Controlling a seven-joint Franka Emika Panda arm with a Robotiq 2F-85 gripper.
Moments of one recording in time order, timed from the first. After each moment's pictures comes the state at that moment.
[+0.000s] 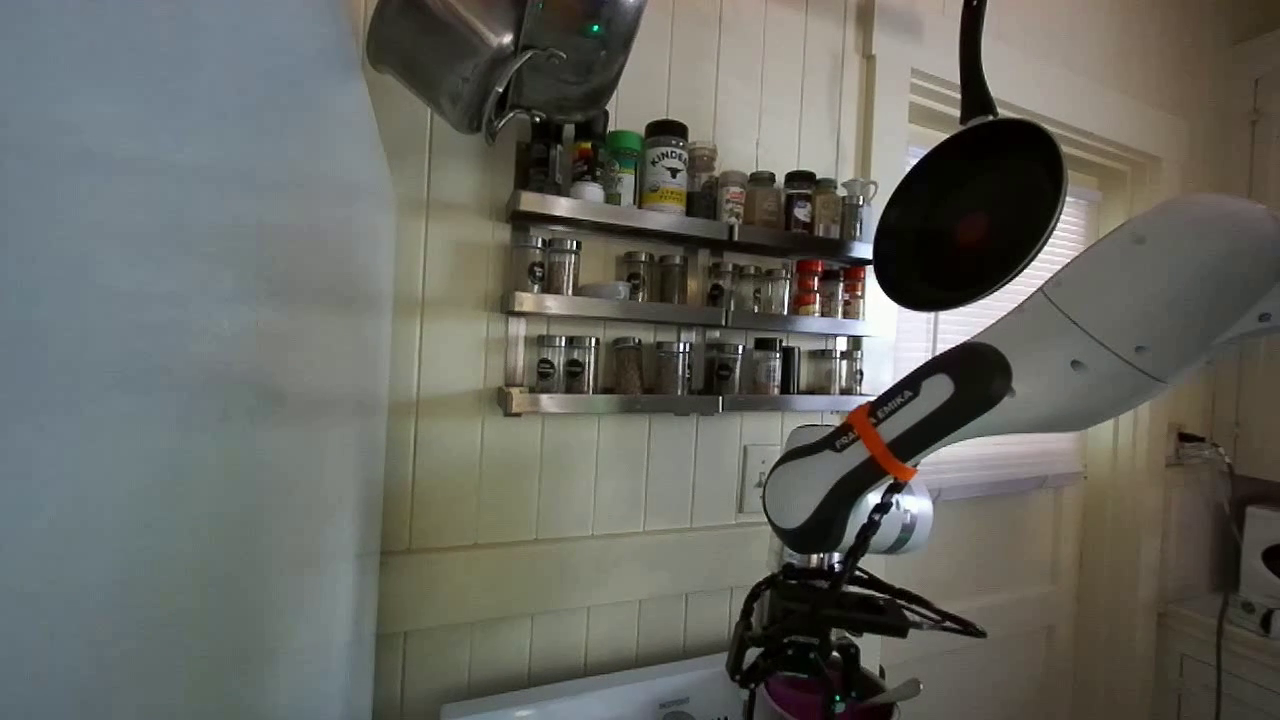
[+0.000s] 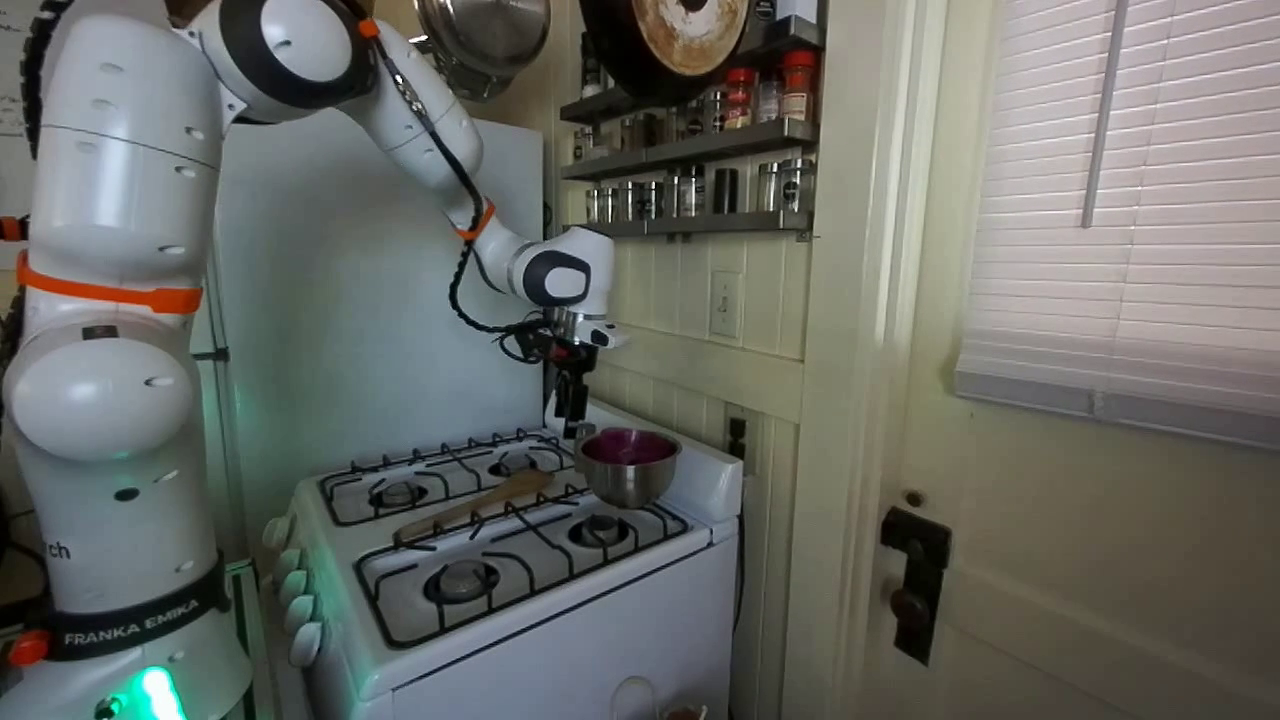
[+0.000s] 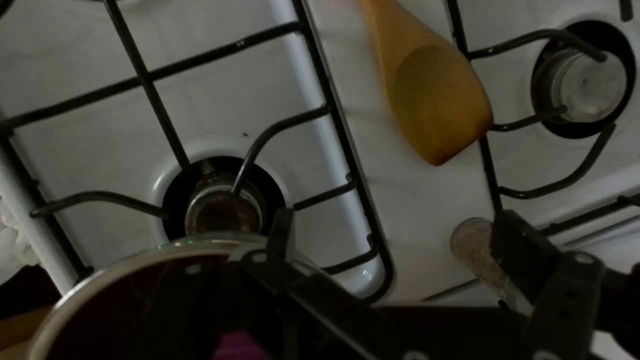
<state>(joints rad) 0.11 0.19 0.09 -2.15 0.17 2.30 0.40</state>
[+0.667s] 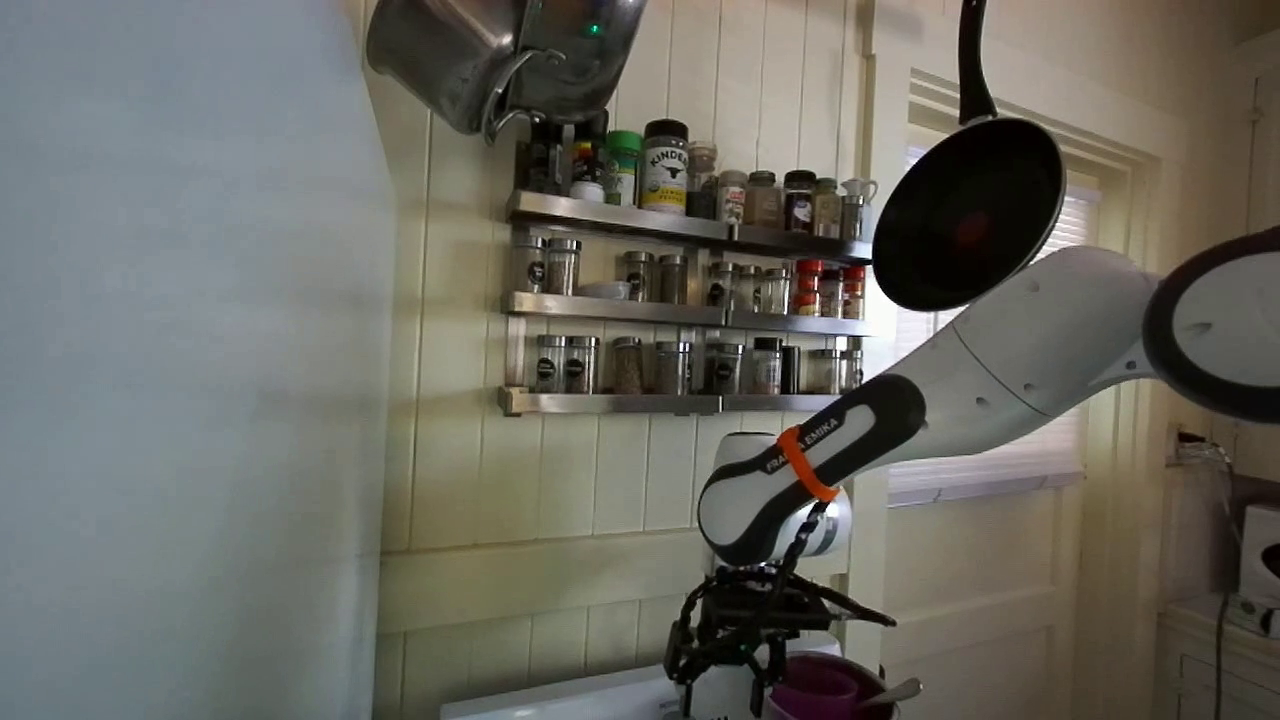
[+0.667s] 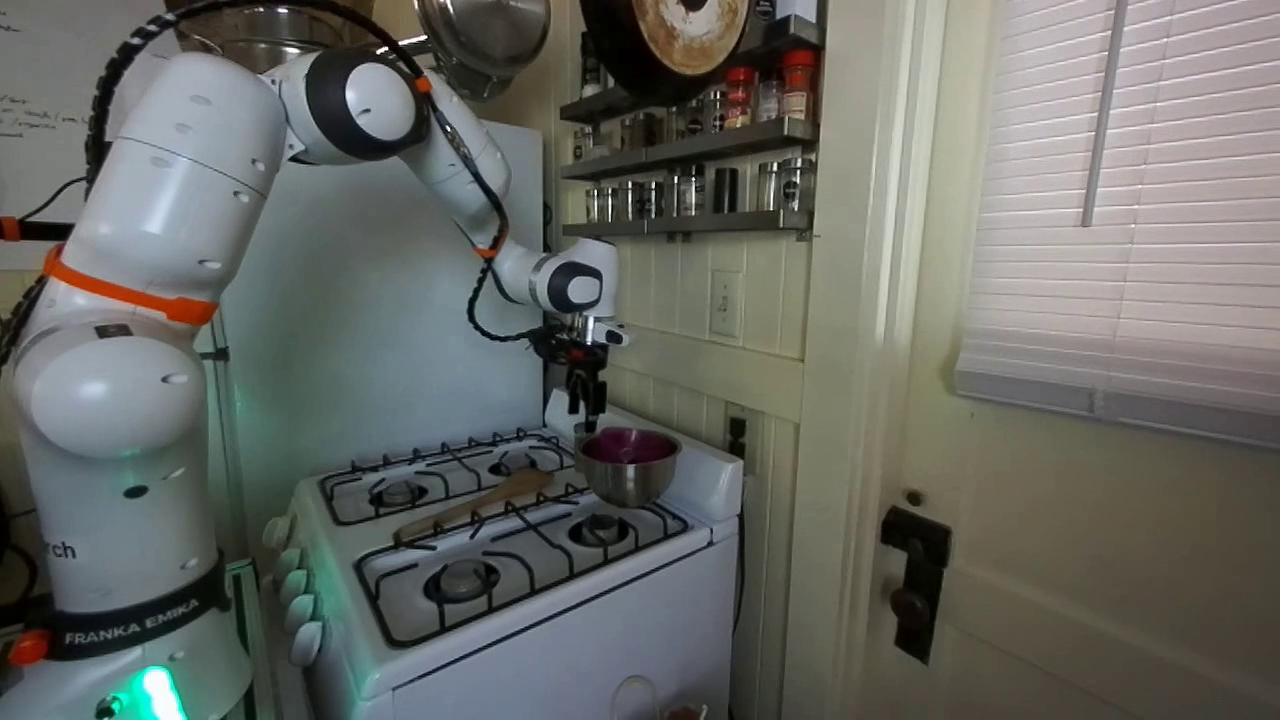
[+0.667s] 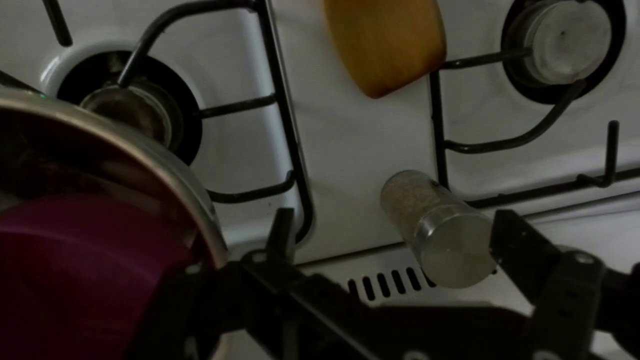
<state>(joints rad) 0.18 0.40 0.09 -1.90 0.07 2.29 0.40</state>
